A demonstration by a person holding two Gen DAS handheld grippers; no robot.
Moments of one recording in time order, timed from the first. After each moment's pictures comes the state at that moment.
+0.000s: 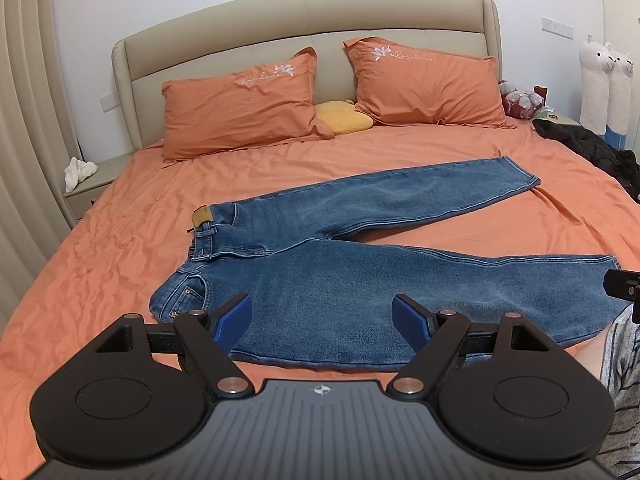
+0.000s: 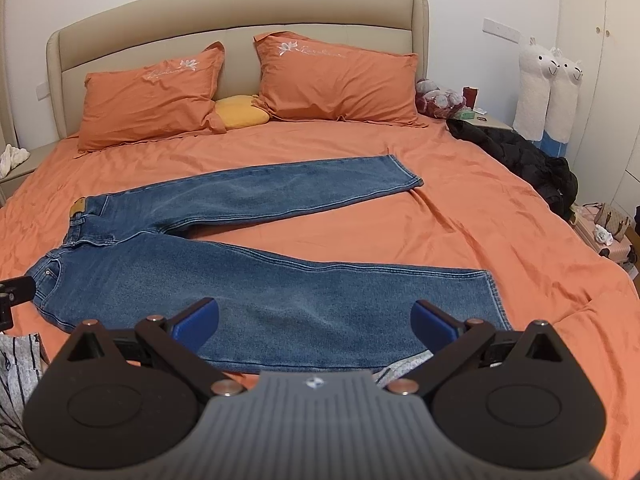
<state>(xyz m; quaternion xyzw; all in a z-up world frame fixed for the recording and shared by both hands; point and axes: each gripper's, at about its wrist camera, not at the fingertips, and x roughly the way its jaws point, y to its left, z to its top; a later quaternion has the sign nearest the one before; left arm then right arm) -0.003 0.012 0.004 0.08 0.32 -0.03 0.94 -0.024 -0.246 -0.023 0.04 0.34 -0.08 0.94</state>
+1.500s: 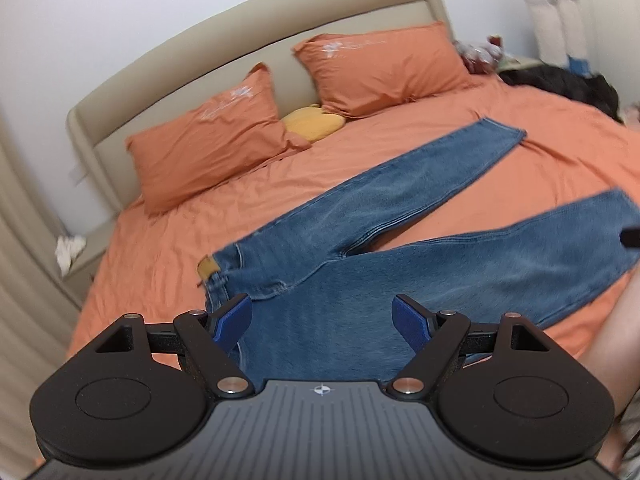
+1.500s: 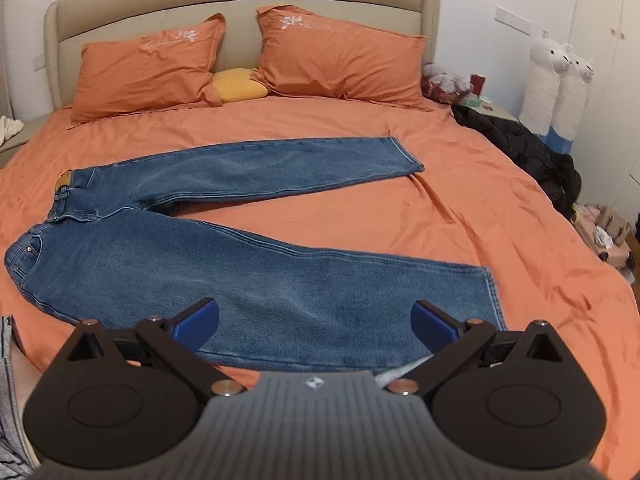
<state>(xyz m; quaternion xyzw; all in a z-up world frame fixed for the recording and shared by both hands) 0.037 0.021 0.018 0.22 0.31 -0.09 0.92 0.015 -0.265 -0.045 0.00 0.37 -0.05 0.93</state>
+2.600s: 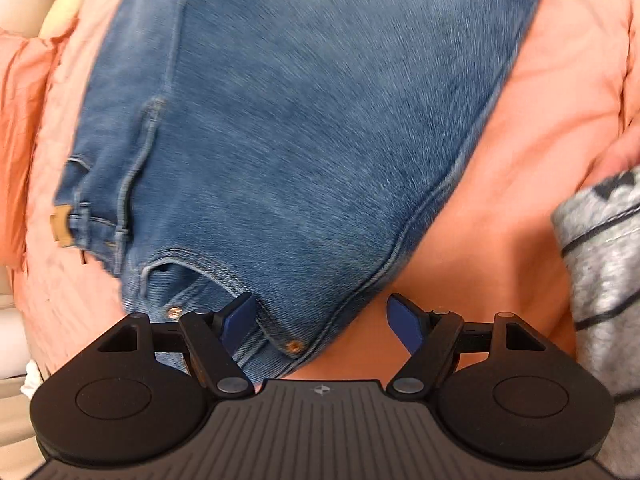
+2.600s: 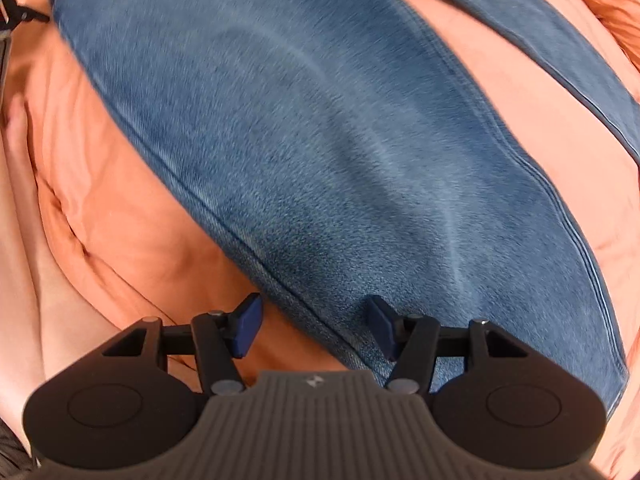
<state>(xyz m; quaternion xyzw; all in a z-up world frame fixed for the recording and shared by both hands) 0.182 0.133 -0.225 0.54 0.50 -0.27 0.62 0.159 -0.220 -0.245 -0.23 0.61 0.20 0.73</state>
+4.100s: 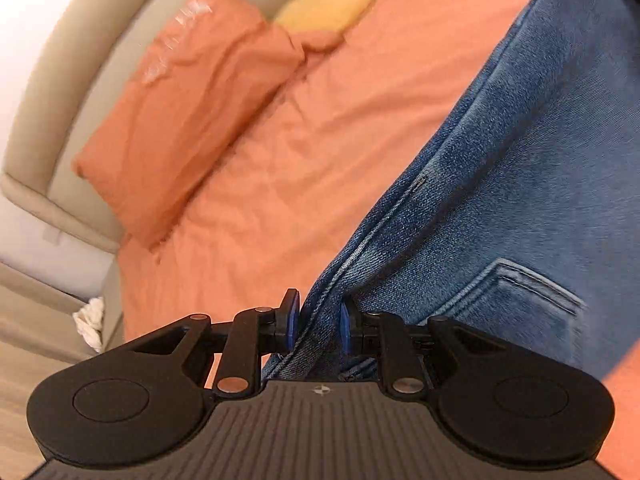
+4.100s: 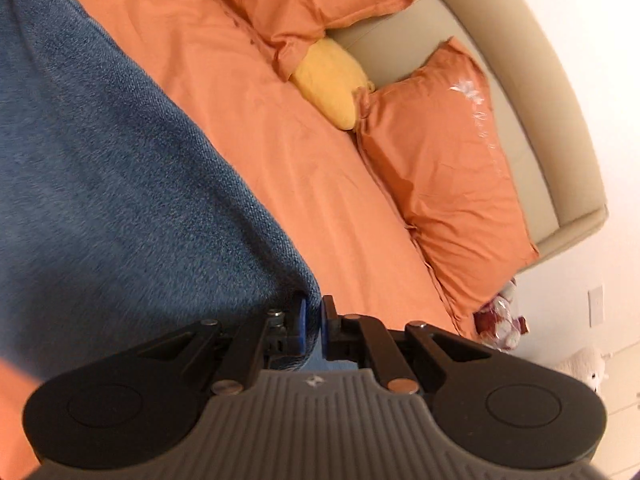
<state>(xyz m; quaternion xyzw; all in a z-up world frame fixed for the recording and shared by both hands) 0.460 0.074 -0.109 0.41 0.43 -0.06 0.80 0.497 -0.220 -0.138 -0.43 0.37 0.05 0.82</state>
